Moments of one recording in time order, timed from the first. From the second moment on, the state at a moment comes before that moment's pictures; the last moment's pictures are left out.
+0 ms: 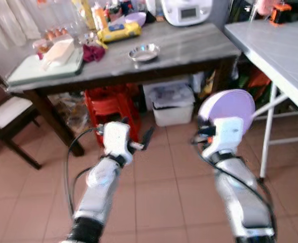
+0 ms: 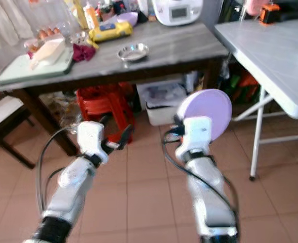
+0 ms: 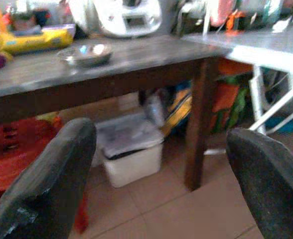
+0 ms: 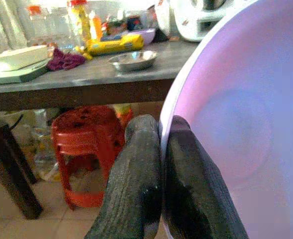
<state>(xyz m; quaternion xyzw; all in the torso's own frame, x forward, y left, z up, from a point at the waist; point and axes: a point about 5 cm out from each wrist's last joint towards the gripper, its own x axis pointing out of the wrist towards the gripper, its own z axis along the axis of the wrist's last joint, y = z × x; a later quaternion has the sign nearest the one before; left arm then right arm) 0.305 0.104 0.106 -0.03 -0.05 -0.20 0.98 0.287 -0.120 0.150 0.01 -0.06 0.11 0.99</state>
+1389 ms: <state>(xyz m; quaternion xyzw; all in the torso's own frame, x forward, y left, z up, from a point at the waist) 0.307 0.090 0.105 -0.04 -0.06 -0.21 0.98 0.288 -0.128 0.153 -0.01 -0.07 0.11 0.99</state>
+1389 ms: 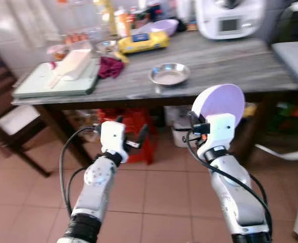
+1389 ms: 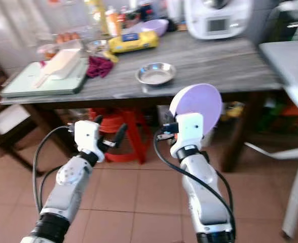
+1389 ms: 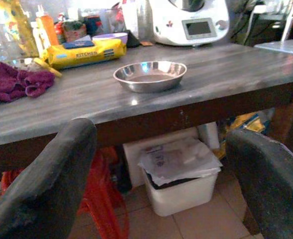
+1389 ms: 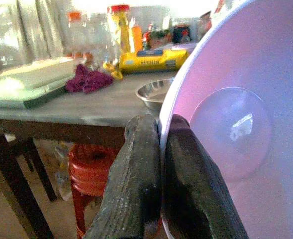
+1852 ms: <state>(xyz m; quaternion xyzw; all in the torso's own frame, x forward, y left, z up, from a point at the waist) 0.310 0.105 0.112 -0.01 -0.08 -0.18 0.98 0.280 -0.136 0.155 -0.01 -0.08 0.09 0.99</state>
